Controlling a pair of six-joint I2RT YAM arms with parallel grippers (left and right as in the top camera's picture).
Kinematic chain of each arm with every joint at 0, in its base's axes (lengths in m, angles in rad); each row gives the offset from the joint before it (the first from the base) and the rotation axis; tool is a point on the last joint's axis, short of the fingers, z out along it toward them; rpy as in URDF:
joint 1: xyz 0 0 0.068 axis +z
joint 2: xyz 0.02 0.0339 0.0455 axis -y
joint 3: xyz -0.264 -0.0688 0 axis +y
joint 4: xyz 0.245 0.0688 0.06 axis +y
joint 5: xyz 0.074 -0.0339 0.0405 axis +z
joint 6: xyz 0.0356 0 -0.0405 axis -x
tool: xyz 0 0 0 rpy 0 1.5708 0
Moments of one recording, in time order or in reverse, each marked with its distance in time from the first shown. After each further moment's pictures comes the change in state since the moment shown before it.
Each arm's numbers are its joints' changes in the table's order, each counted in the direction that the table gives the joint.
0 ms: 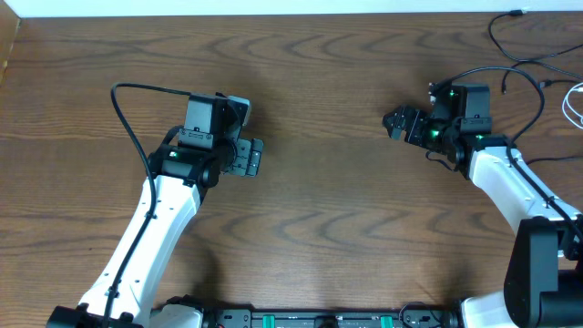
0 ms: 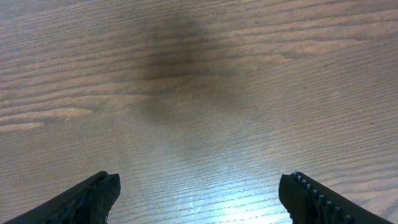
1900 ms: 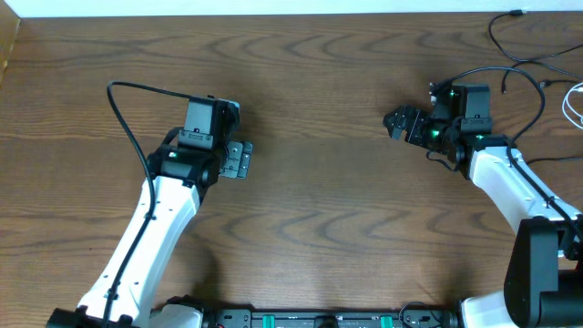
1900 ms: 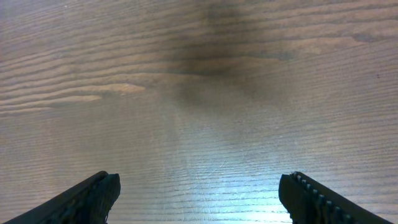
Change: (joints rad) left arm 0.001 0.003 0.000 0.050 0.185 0.000; right arm 0.000 0.000 0.000 0.000 -0.007 0.000
